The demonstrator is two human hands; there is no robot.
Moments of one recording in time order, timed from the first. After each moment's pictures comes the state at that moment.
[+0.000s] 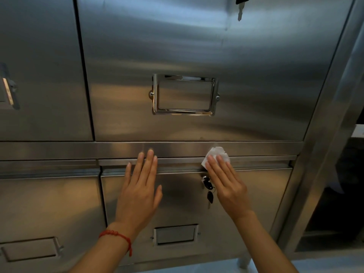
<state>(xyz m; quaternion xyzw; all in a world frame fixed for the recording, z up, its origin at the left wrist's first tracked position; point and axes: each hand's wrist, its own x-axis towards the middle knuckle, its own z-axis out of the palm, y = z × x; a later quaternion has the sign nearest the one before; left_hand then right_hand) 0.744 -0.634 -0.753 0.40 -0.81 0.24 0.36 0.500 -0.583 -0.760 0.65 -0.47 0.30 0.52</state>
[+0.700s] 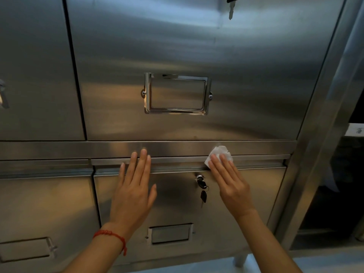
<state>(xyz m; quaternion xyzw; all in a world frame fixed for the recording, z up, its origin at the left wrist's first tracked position) 0.739 -0.630 -0.751 0.42 -0.80 0.23 0.36 0.482 -0.573 -0.757 0.64 -0.49 0.30 0.51</state>
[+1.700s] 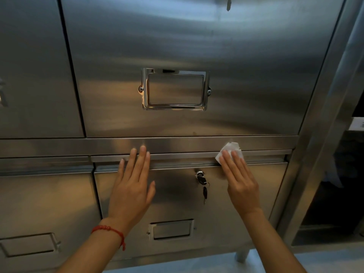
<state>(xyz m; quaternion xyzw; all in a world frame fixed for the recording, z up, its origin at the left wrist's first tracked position) 0.742 -0.631 -0.750 0.42 -0.81 0.24 0.34 0.468 -0.569 -0.767 0.60 -0.52 0.32 0.51</state>
